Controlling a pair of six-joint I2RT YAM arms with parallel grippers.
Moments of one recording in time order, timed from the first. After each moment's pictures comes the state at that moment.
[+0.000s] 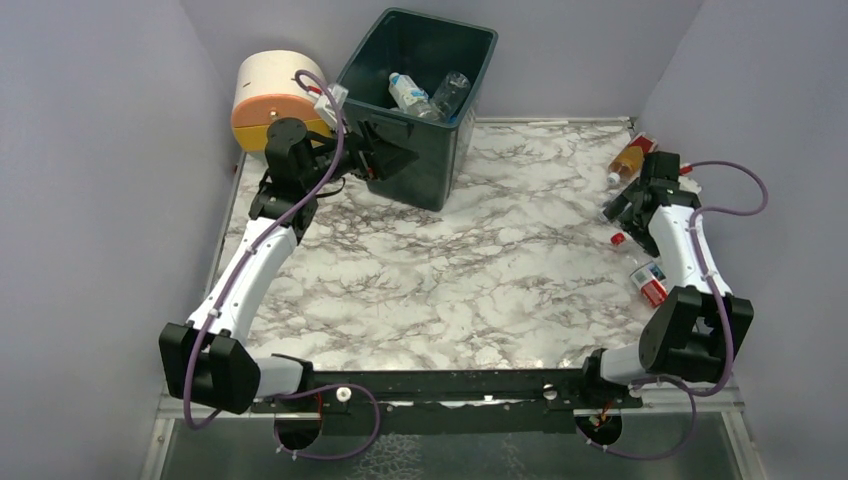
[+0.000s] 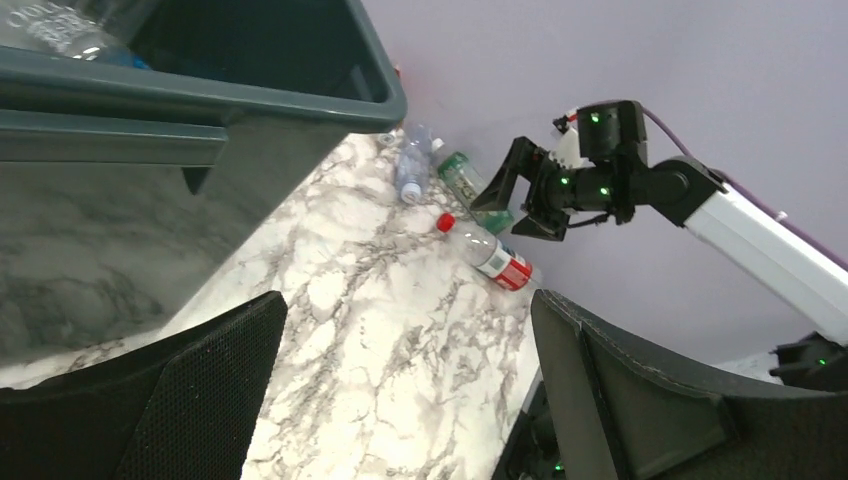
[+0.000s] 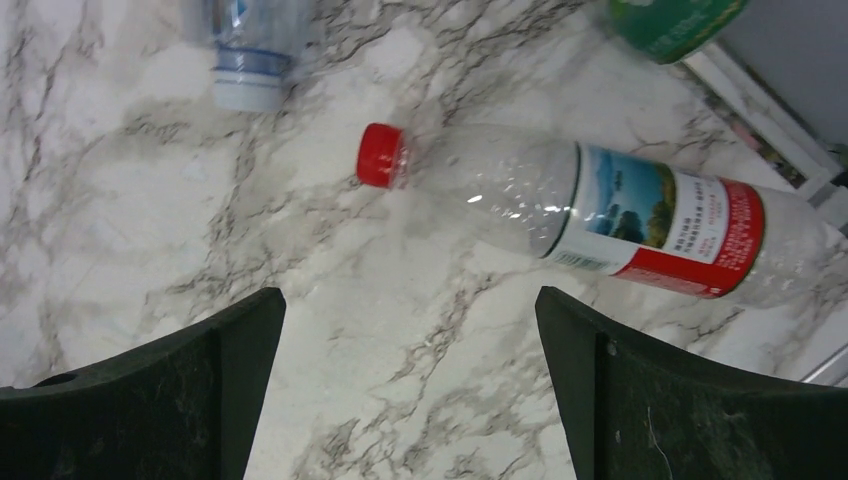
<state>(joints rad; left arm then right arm) -0.24 1.29 1.20 0.07 0.72 -0.65 -0.22 1.41 1.14 -0.76 0.31 0.60</state>
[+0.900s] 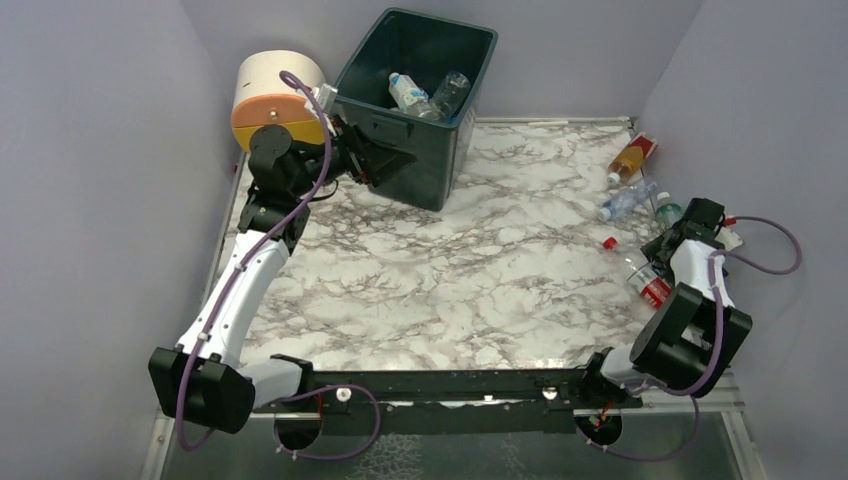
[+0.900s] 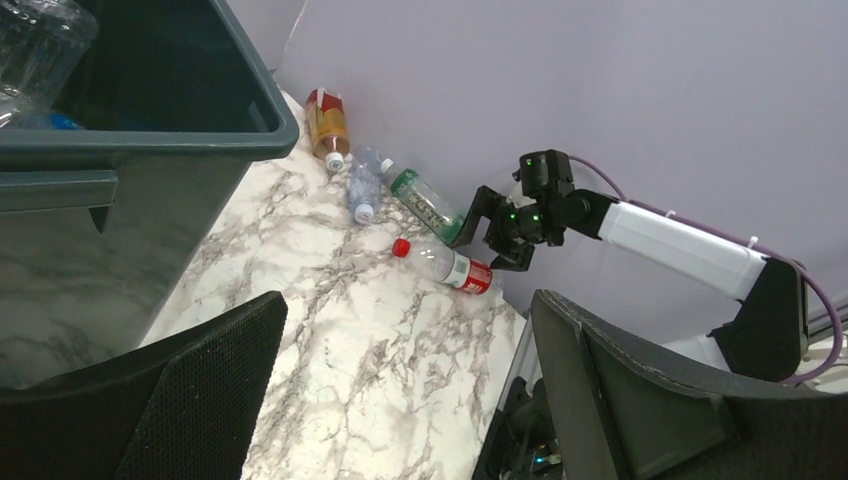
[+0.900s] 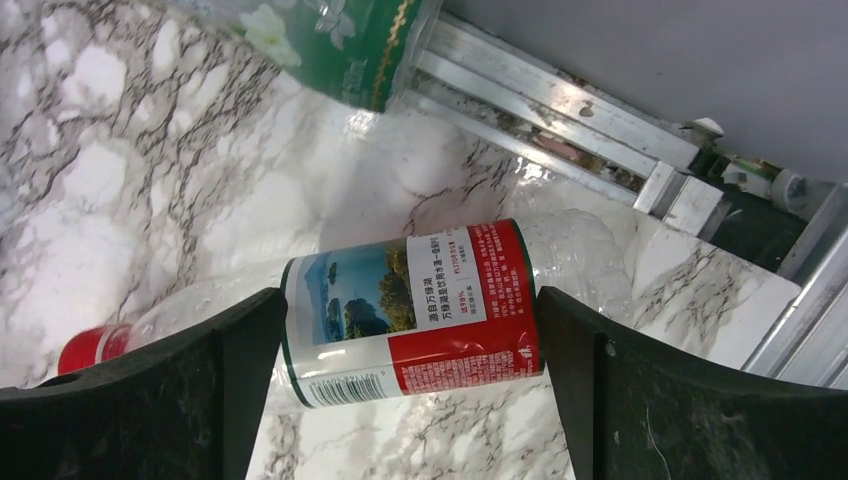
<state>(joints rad) -0.24 1.20 1.18 0.14 0.79 -0.70 -0.57 1.39 0.87 -0.53 0.33 0.50</state>
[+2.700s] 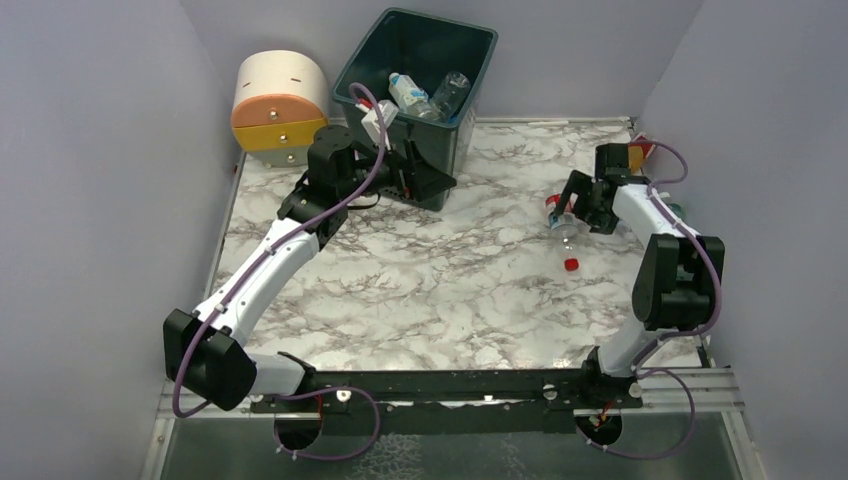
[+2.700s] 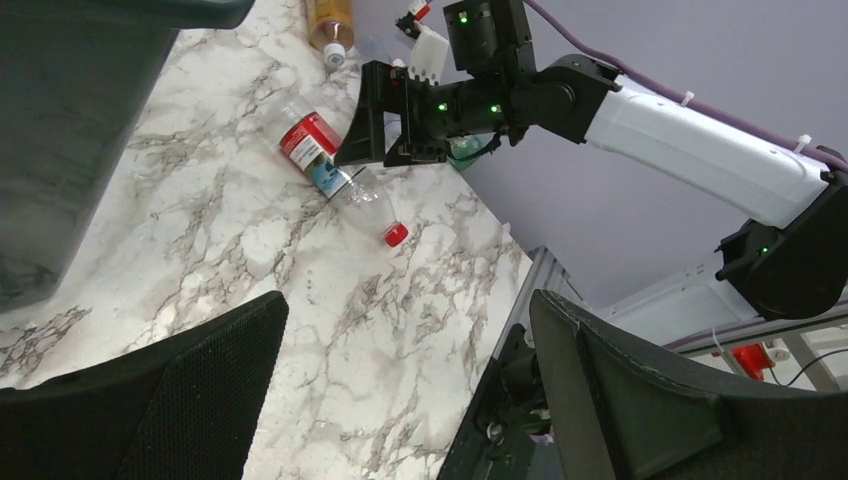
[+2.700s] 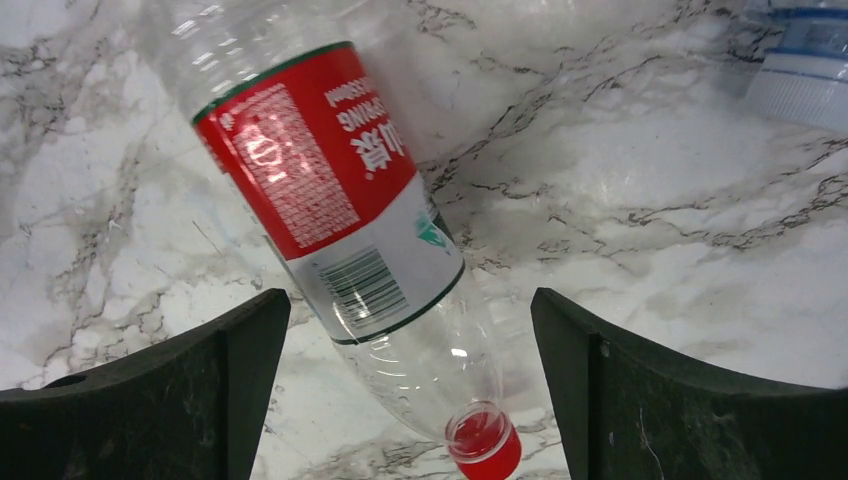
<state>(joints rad) -0.45 1.32 1.22 -0.03 0.64 -0.61 -0.06 1.69 1.21 -0.56 0.05 0.39</state>
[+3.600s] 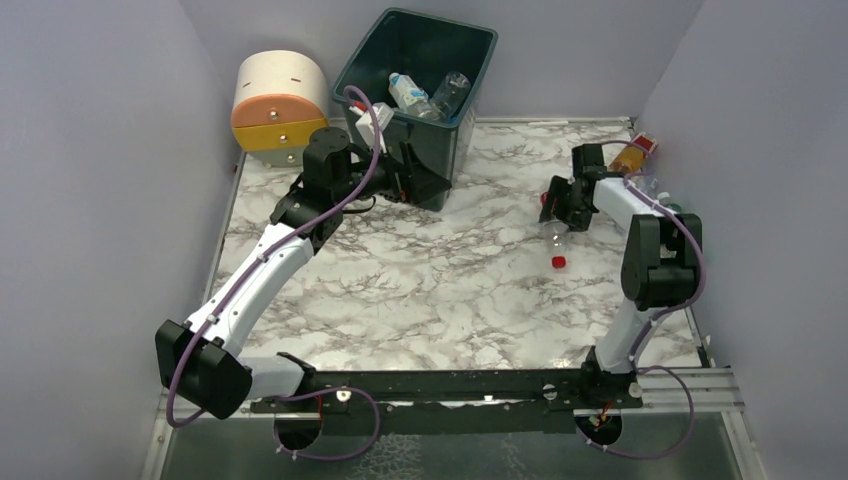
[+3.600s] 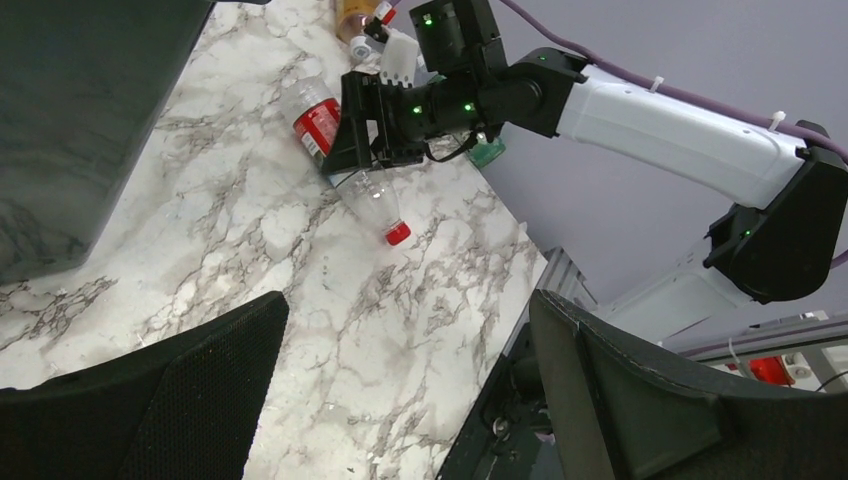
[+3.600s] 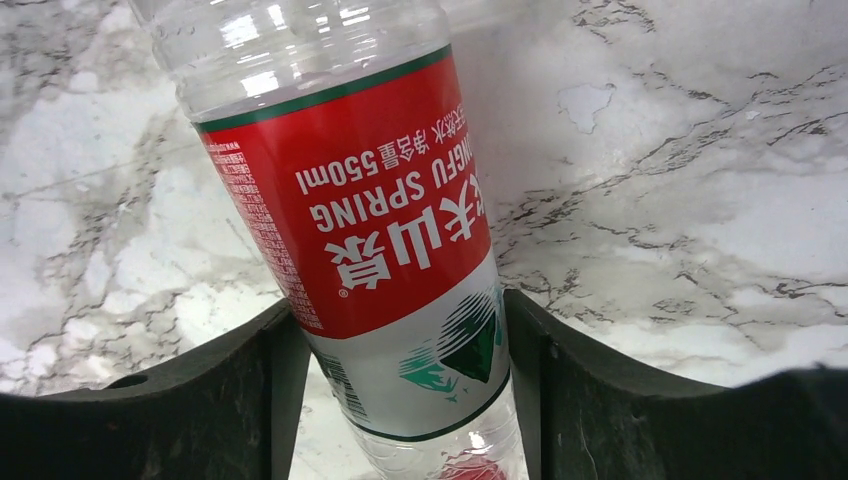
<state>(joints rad) -0.47 1.28 1.22 -0.13 0.58 -0.58 0.02 1.84 1.26 -0.54 -0.01 0.36</state>
